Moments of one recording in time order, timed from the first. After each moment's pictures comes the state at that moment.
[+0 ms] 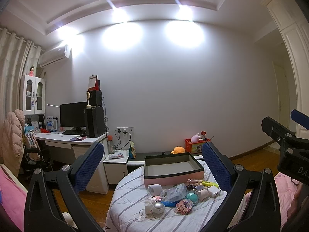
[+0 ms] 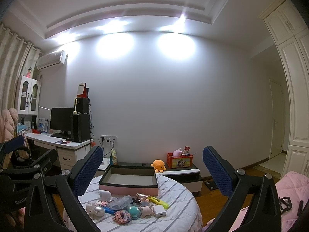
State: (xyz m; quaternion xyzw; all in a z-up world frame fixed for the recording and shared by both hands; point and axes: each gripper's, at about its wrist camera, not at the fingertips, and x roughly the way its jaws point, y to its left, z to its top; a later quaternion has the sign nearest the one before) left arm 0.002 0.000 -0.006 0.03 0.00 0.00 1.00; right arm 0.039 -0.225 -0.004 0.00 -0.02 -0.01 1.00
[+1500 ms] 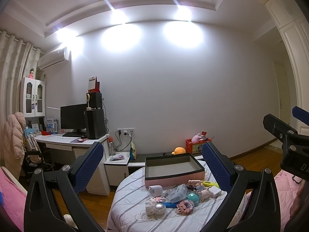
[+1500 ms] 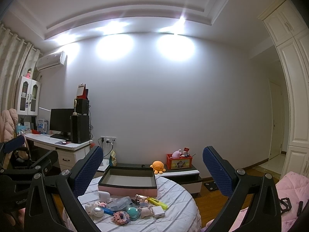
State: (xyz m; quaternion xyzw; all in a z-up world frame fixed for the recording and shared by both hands) left arm -0.001 -0.003 -0.002 0.04 0.00 0.00 1.00; right arm 0.035 -0.226 -0.003 0.00 -0.02 -0.01 1.00
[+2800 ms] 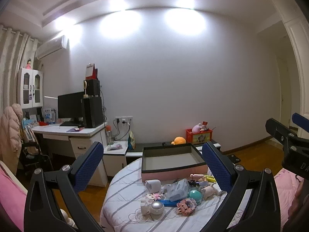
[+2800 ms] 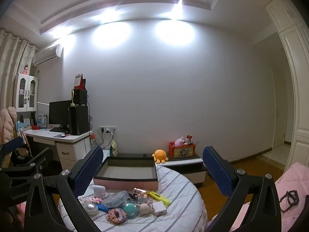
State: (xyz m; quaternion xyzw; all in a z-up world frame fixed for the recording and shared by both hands) left arm 0.064 -0.007 -0.026 0.03 0.05 0.00 1.00; right arm 0.084 -0.237 -0.026 0.02 0.03 -0.01 1.00
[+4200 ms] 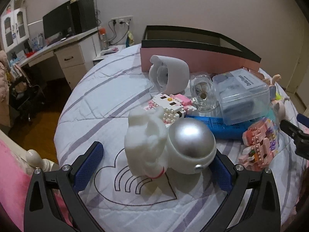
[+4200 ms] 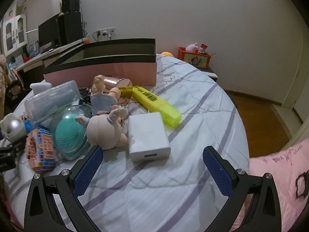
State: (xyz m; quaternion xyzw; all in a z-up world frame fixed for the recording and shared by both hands) left arm 0.261 0.027 -0.259 0.00 0.39 0.01 0.92; right arm 0.293 -0.265 -0.245 -0.03 0.37 0.03 0.93
